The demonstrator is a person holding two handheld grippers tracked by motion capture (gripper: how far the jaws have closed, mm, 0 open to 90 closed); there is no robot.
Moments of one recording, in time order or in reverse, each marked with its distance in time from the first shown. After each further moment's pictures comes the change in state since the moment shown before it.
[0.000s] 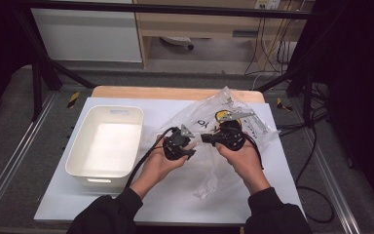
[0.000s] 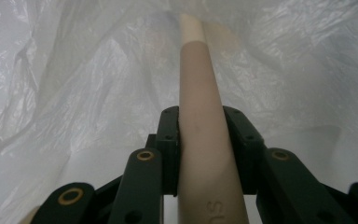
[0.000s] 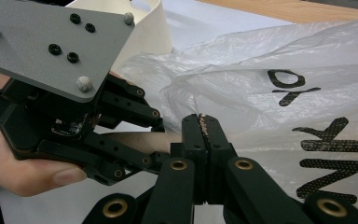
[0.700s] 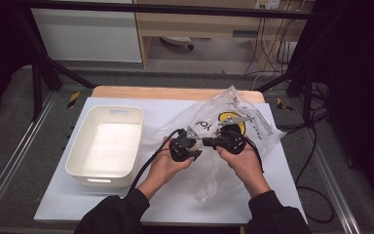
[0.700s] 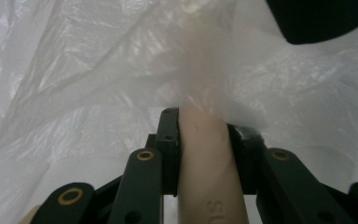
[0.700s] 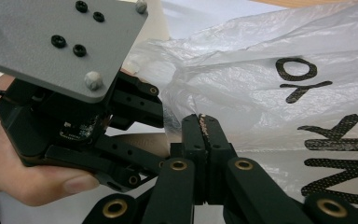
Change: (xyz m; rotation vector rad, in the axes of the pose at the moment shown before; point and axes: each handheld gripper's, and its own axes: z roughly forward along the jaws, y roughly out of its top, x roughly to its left) left arm -0.009 0.004 0.017 -0.038 -0.011 0.014; right arm -0.003 -0.012 0.003 0.013 -0.003 0.012
